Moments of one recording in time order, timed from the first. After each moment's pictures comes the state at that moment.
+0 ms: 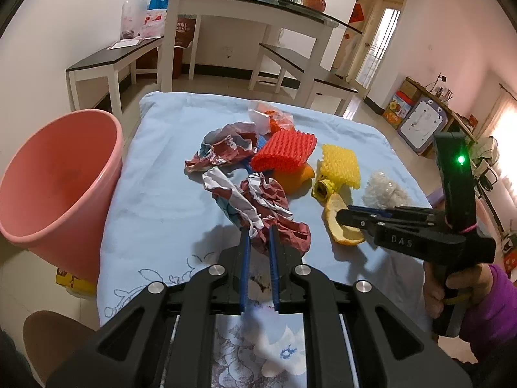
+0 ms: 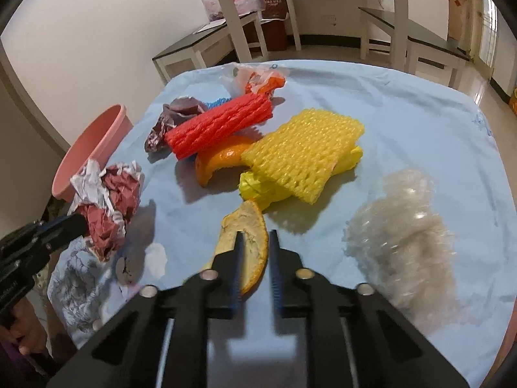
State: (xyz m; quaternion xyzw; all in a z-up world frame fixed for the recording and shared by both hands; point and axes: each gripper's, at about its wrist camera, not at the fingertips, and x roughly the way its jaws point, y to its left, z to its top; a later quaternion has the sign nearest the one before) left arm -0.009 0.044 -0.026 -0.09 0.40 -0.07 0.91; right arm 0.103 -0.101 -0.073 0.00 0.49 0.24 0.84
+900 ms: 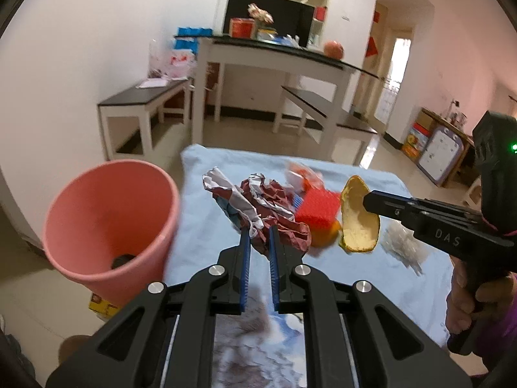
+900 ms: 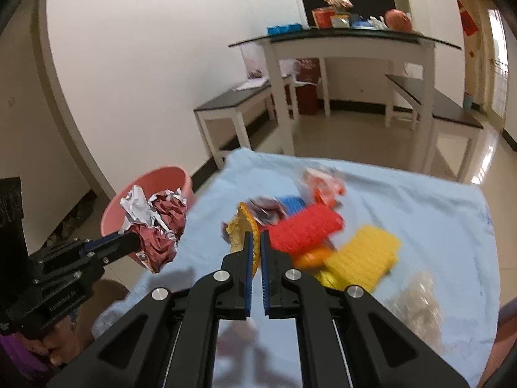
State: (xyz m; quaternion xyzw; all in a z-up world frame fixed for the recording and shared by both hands) left arm -0.030 0.081 0.023 -0.08 0.31 0.00 0.95; right arm 0.082 -0.052 0.024 0.01 0.35 0.30 0.89
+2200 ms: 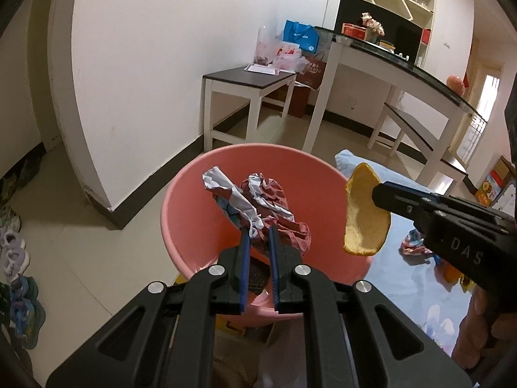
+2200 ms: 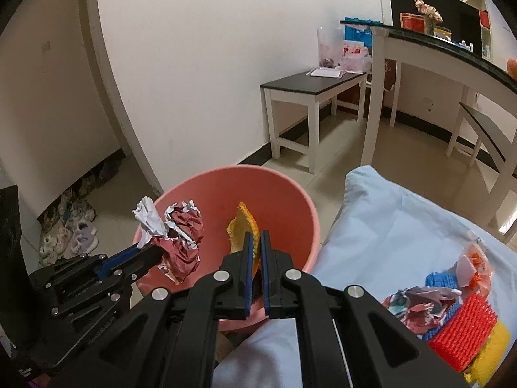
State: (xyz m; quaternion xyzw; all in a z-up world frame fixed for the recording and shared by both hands) left arm -0.025 0.235 -0.015 -0.14 0.33 0.19 0.91; right arm 0.112 0.183 -0.003 -0.08 0.36 0.39 0.84
